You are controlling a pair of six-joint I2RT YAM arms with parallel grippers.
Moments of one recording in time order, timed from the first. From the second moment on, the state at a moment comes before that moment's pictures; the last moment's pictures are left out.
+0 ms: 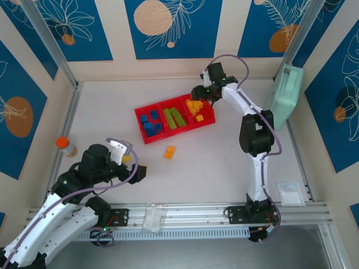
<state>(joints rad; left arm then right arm) -0.60 0.54 0.72 -0.81 0.25 -0.26 0.24 2.19 1.96 -0.74 -0.22 0.16</state>
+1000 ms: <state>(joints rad) -0.60 0.54 0.72 -0.81 0.26 -0.26 0.21 2.39 2.18 -0.89 -0.23 -0.08</state>
